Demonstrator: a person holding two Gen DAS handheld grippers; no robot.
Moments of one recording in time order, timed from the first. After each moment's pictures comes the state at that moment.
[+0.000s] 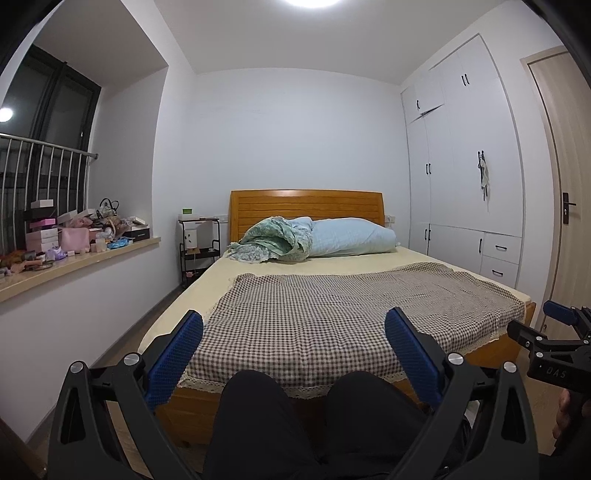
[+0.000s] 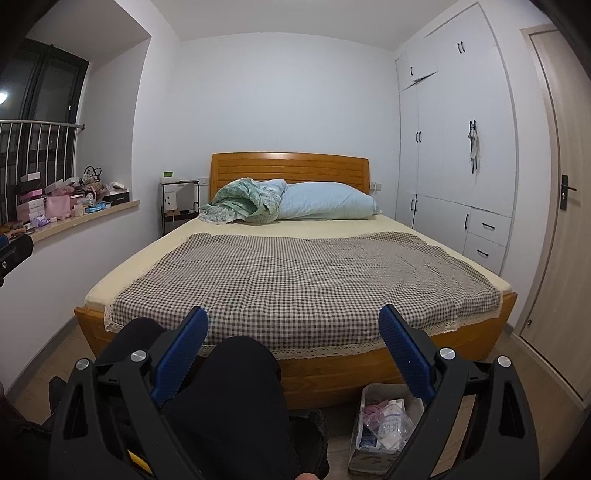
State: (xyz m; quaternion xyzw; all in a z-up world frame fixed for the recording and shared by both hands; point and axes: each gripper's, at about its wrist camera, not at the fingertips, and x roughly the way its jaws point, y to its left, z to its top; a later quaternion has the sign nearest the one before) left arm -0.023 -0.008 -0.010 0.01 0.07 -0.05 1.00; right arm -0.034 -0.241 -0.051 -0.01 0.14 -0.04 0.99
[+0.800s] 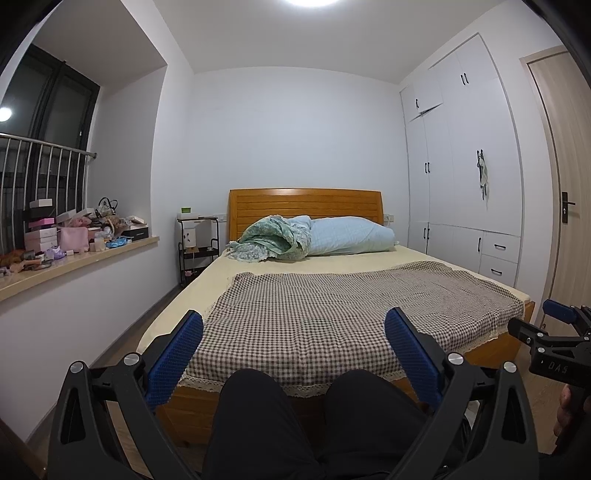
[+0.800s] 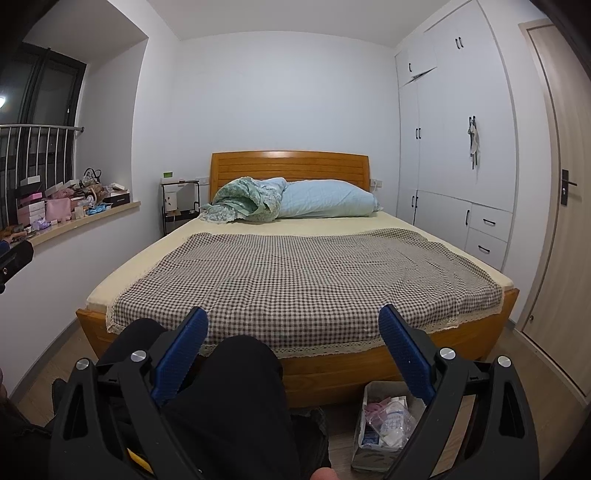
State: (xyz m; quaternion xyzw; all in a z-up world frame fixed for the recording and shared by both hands) left arm -0.020 -0.007 -0.010 0.01 0.08 -0.05 1.00; right arm -0.038 -0.252 -0.048 0.00 0.14 -0.04 0.99
